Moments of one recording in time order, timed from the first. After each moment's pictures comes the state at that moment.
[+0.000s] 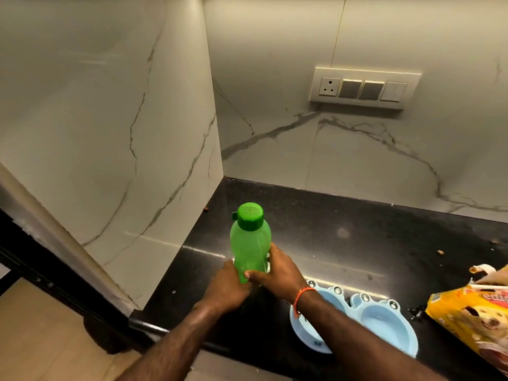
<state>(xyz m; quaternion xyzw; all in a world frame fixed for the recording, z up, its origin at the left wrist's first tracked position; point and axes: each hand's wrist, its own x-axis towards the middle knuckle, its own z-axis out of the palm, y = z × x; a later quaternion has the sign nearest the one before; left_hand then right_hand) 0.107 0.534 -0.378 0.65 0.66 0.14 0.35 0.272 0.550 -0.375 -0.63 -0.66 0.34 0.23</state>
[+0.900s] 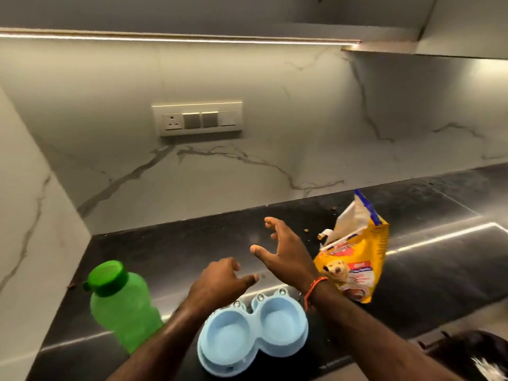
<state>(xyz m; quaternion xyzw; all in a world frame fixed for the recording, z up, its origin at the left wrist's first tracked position) 0.308 0.541 -0.294 0.82 0.49 0.06 0.29 0.470 0.470 -0.277 -0.74 -0.52 0.14 0.40</state>
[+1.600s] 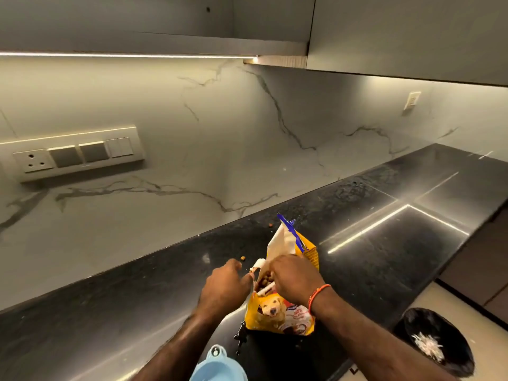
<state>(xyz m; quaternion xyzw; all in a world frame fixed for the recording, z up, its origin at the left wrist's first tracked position) 0.522 0.544 -0.303 0.86 0.40 0.06 0.31 0.654 0.421 -0.277 -0.86 -0.51 0.04 0.01</state>
